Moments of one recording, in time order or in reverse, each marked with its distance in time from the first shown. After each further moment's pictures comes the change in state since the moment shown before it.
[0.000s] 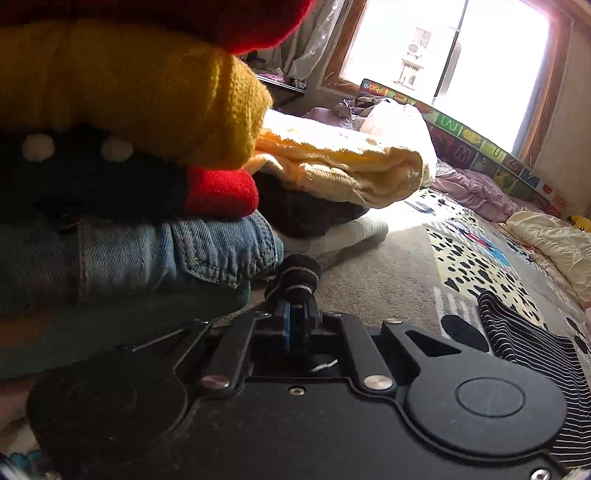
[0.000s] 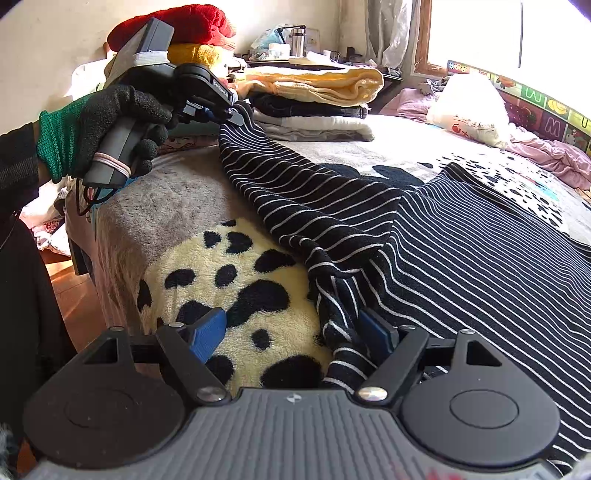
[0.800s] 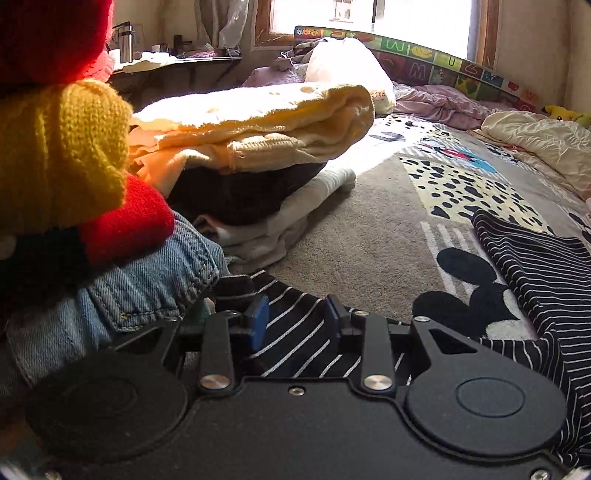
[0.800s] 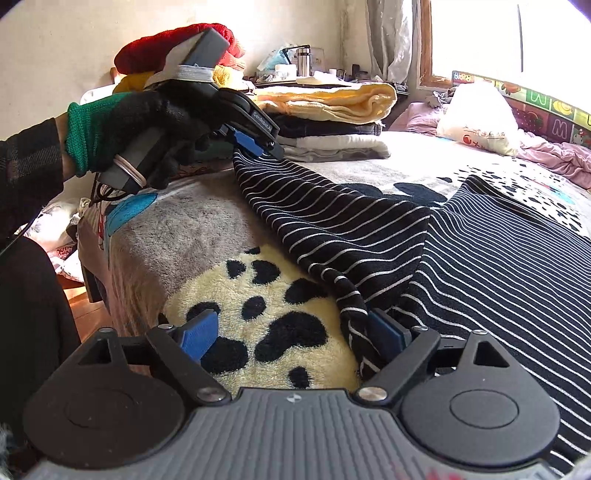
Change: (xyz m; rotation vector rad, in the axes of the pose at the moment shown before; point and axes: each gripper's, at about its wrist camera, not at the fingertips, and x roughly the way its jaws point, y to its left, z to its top) left arm 0.048 -0.038 0.009 0.345 0.190 0.022; right arm 0.015 0.003 0.006 0.041 -0.081 0.078
